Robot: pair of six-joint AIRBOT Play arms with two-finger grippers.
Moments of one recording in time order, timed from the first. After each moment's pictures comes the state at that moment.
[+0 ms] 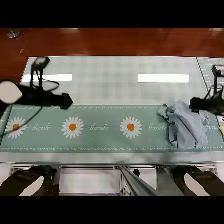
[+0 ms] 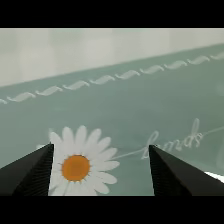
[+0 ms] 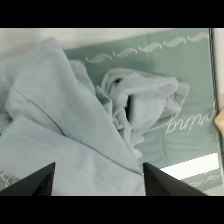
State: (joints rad) left arm -0.22 -0.93 0.87 1.33 -1.07 -1.53; right arm -0.02 -0.93 0.88 -1.85 1.28 1.89
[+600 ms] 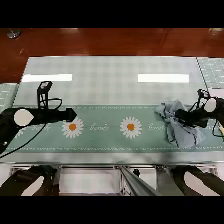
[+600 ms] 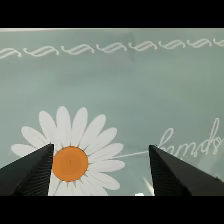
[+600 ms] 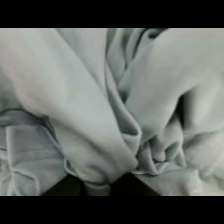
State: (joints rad) left arm -0.19 -0.86 0.57 1.25 -0.84 -1.57; right arm -0.15 -1.12 0.68 -1.53 1.02 1.83
